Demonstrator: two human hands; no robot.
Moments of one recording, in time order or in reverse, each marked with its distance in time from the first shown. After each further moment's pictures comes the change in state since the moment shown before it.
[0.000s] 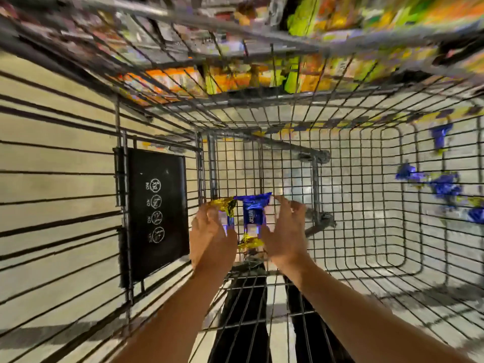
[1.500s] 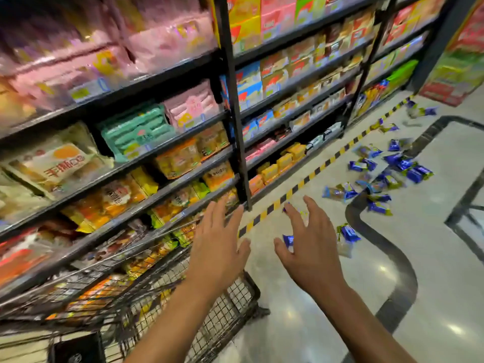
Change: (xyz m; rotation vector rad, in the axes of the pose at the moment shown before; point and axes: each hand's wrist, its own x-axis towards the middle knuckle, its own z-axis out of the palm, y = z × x) left_hand -0.335 0.467 -0.100 0.489 0.161 1.128; right_hand -0.305 0.140 -0.481 -0.132 0.860 -0.067
